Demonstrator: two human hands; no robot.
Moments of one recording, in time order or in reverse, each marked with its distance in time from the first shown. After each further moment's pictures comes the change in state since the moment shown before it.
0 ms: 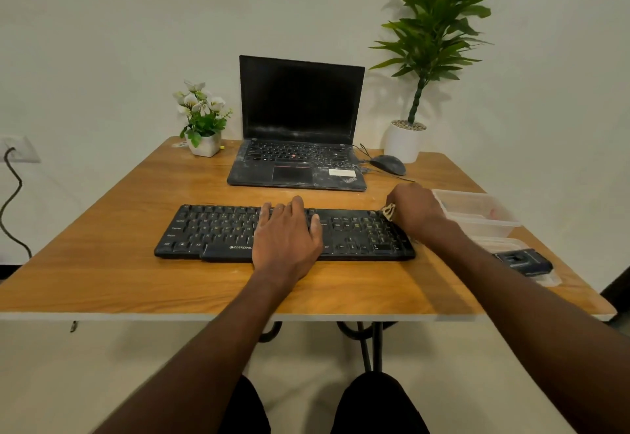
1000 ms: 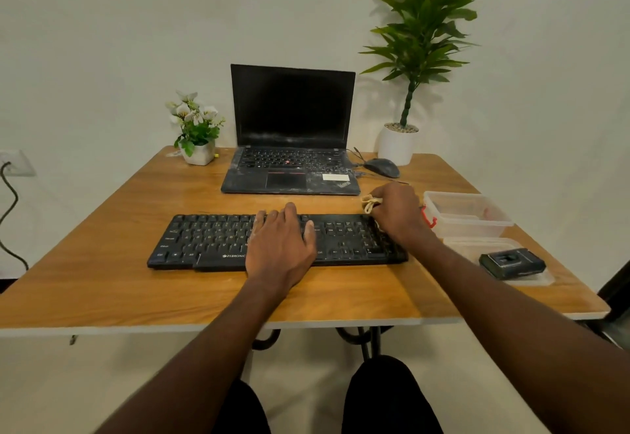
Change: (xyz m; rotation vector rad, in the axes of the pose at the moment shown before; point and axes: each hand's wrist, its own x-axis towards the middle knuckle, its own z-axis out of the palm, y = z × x) left_hand 0.002 0.000 0.001 -0.011 0.000 0.015; right_hand 0.008 -0.011 0.016 0.317 0.210 0.027
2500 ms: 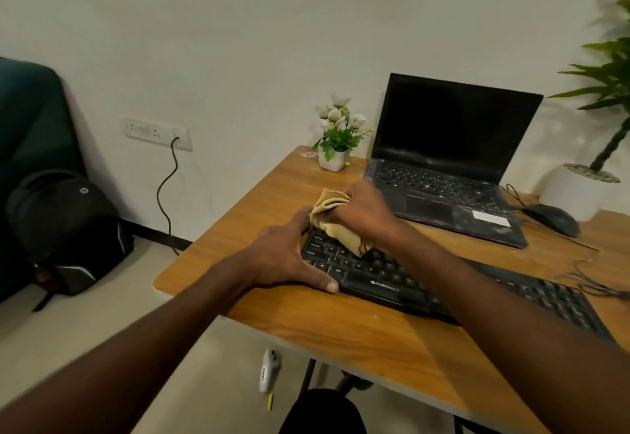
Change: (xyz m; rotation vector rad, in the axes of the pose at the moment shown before) left_hand -0.010 -0.239 -0.080 -0.453 -0.393 -0.178; right_hand 0.026 -0.285 0.097 0.512 -0.436 -0.219
